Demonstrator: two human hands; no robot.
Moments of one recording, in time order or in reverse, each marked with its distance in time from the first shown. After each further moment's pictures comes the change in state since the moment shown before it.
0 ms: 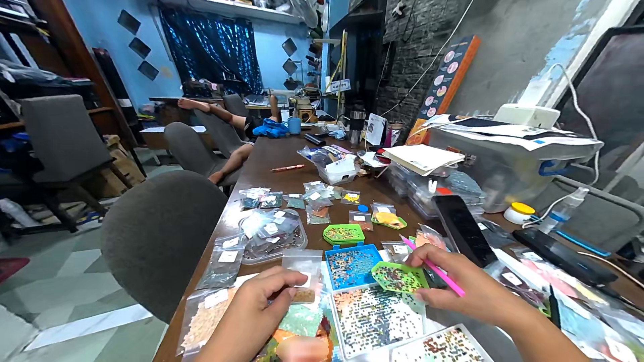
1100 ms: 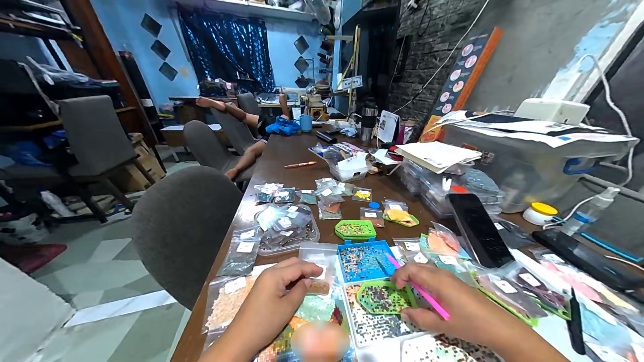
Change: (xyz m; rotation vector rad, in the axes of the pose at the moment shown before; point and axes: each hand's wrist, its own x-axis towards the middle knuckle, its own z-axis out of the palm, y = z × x) left_hand 0.002 0.003 0.002 -0.036 -0.016 -0.020; right_hand 0.005 -0.025 0.032 -0.058 -0.161 -0.146
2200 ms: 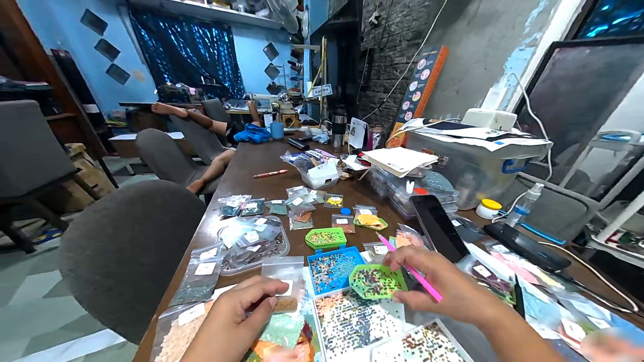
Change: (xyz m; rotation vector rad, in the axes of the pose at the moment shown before) left_hand -0.002 0.005 -0.008 0.026 -0.036 -0.002; right_hand -0.012 0.016 -0.029 0.016 0.201 -0.031
